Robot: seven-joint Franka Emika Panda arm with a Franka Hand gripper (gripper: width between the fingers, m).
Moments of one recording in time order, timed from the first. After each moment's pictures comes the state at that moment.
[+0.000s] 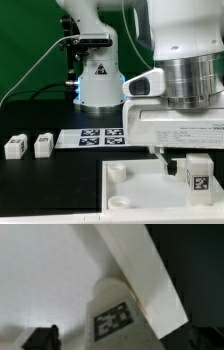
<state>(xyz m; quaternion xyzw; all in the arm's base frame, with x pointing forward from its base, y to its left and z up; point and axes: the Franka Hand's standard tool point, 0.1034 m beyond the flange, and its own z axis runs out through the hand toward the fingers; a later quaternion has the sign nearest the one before) 0.628 0.119 0.065 -0.98 0.19 -0.04 0.06</state>
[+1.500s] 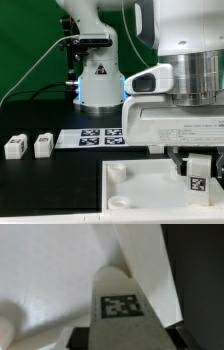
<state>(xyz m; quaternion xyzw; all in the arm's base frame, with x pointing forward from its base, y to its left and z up) 0.634 0.118 0.069 -0.98 0.20 -0.05 0.05</state>
